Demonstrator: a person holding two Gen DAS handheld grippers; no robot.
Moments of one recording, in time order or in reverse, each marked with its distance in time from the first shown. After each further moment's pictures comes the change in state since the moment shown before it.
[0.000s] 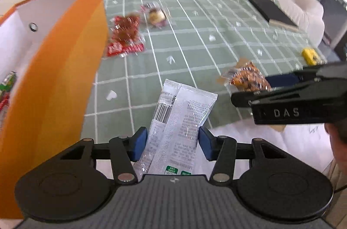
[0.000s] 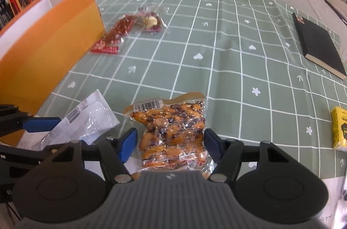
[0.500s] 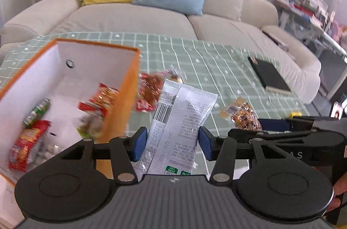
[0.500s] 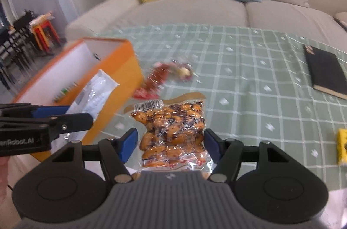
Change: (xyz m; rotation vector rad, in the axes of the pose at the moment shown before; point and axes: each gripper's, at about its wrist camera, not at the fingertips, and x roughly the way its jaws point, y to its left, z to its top) left arm -0.090 0.040 0.027 -0.148 -0.239 -0.015; right arm -0.063 0.020 0.024 0.028 -0.186 0.161
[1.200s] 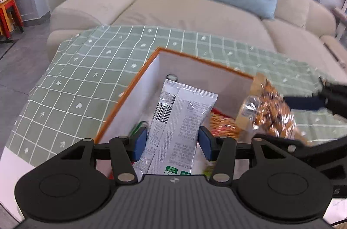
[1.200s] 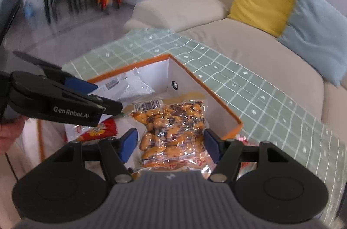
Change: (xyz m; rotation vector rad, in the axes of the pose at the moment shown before) left arm 0.025 0.154 0.070 -0.096 0.120 0.243; right arm 0.099 0.174 0.115 -0.509 0.057 0.133
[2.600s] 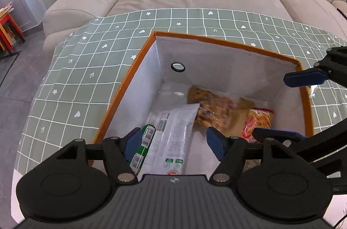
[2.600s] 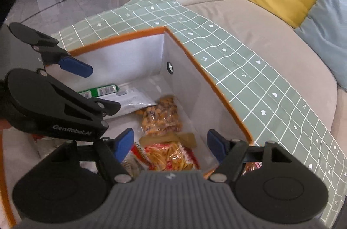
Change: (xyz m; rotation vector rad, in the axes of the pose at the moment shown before) left arm 0.045 -0.014 0.014 0.127 0.107 0.100; right arm 0.067 -0.020 0.014 -0.079 0.131 0.018
